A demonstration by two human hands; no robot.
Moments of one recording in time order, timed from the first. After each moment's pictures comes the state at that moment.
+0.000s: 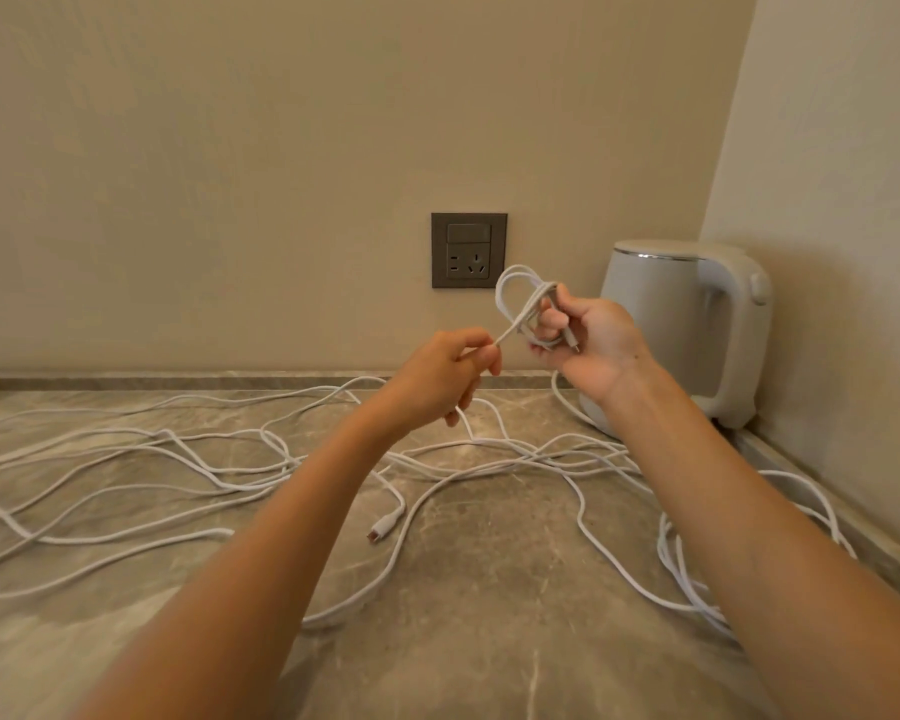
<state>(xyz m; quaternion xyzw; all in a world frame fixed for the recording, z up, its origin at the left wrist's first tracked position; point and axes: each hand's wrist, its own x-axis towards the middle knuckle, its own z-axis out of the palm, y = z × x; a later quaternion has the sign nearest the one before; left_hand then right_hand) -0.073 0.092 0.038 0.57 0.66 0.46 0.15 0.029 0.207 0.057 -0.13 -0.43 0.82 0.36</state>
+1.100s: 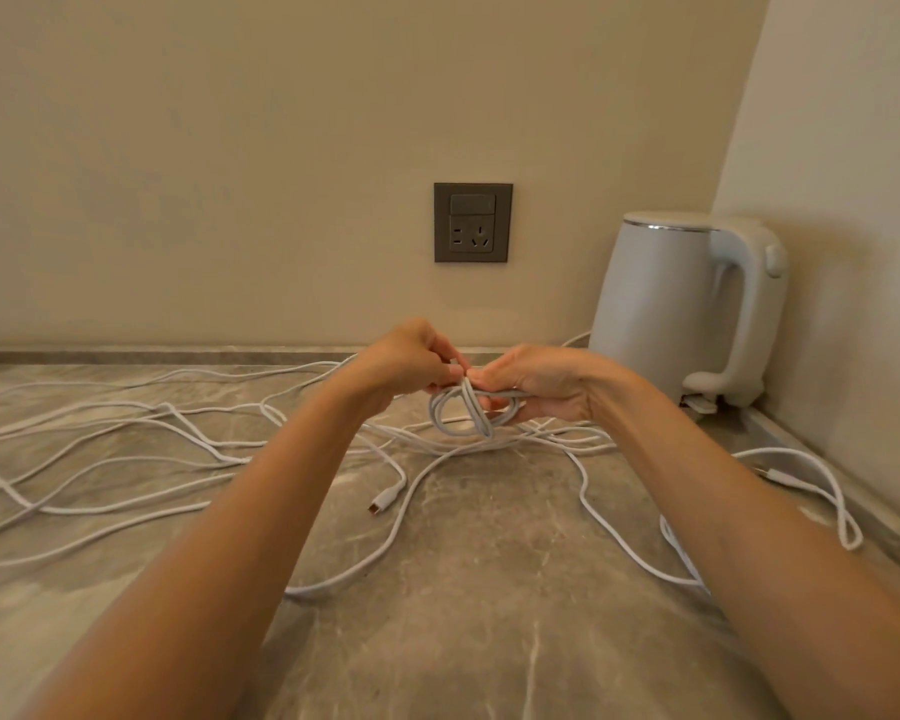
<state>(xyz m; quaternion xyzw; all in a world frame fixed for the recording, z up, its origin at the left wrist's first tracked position) -0.100 0.090 0.030 0.49 0.76 0.39 0.19 0.015 0.193 0.024 -0.22 -0.77 0.59 0.01</state>
